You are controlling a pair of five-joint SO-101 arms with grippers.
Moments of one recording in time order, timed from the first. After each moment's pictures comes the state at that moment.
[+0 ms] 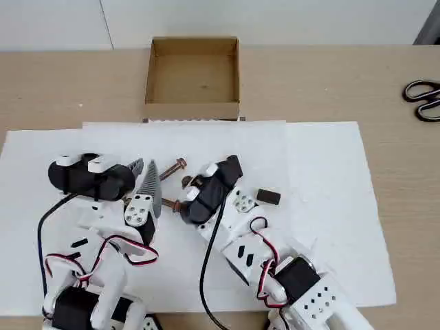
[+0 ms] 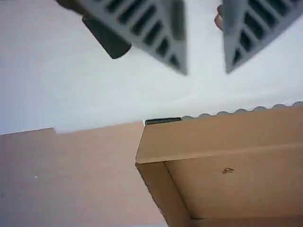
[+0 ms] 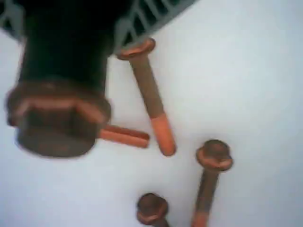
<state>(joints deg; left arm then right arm) 11.5 -89.7 62.1 56.8 11.5 -41.7 -71.3 70.6 35.2 7.7</state>
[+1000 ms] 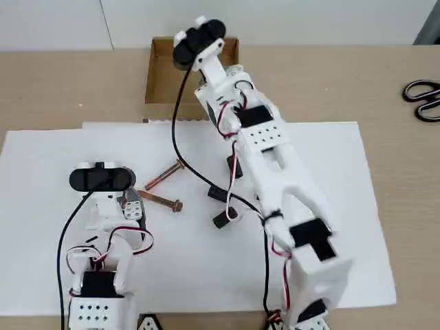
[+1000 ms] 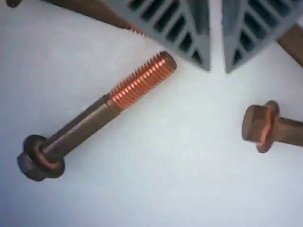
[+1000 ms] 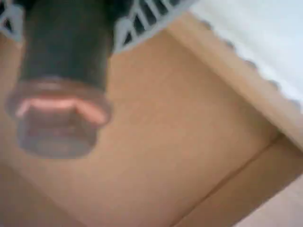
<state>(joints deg) -3.6 -89.4 94.6 40.1 6.5 -23.3 18.8 -11.2 27.6 19.6</state>
